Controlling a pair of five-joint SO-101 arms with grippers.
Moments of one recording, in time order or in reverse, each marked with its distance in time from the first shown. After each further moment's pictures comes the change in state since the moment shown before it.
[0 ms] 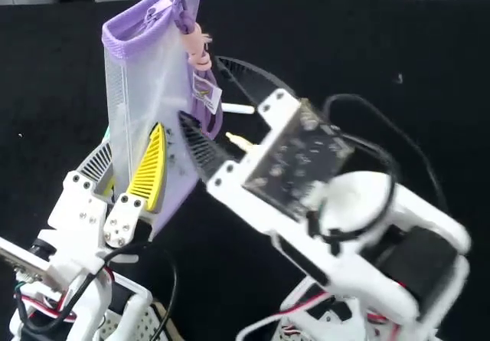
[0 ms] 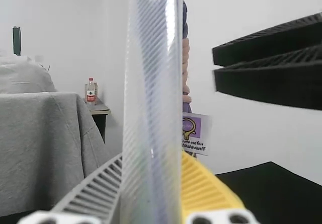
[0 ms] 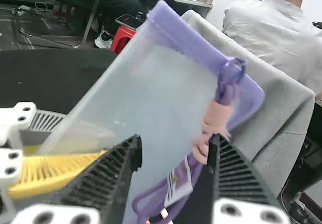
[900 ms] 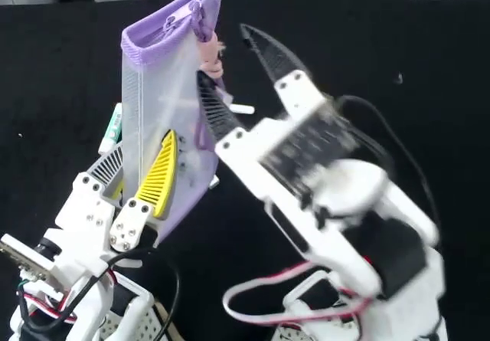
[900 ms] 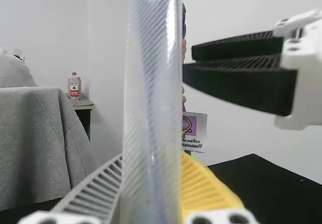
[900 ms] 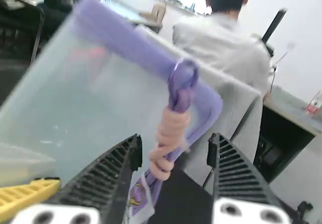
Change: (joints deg) left arm 3.8 0.0 0.0 1.1 0.1; right arm 8.7 -9.5 22.9 -21.9 0.0
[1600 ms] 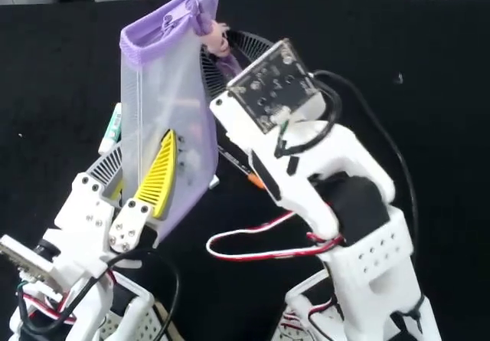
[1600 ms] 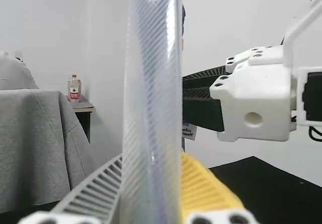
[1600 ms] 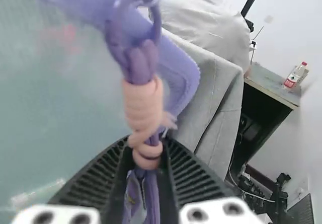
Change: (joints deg) left arm 0.2 -0.1 0.0 0.0 -0.1; right arm 6.4 5.5 7.6 -11.0 0.0
